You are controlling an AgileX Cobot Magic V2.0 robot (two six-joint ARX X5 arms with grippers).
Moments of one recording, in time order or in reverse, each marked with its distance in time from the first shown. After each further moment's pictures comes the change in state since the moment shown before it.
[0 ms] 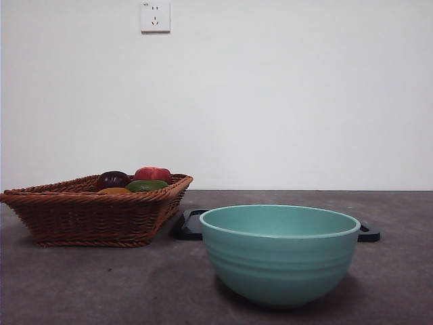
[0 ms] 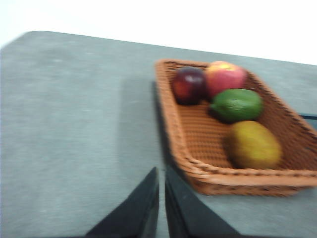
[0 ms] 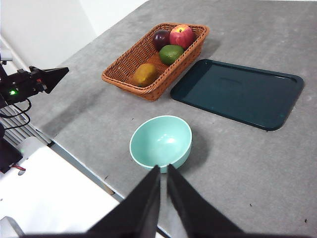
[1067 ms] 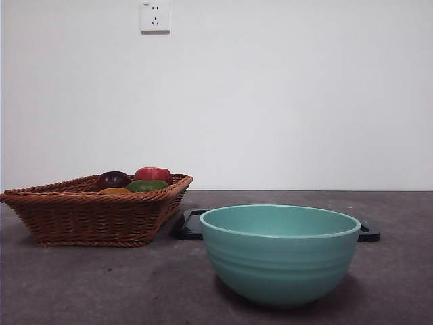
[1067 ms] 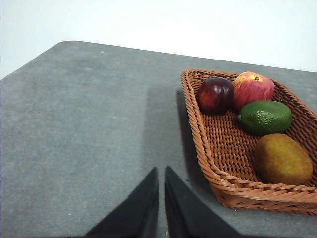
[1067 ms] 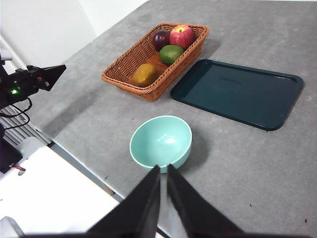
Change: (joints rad) left arm 0.001 0.000 -0.019 0.045 -0.082 -0.002; right arm 0.000 0.000 0.000 0.000 0.000 0.000
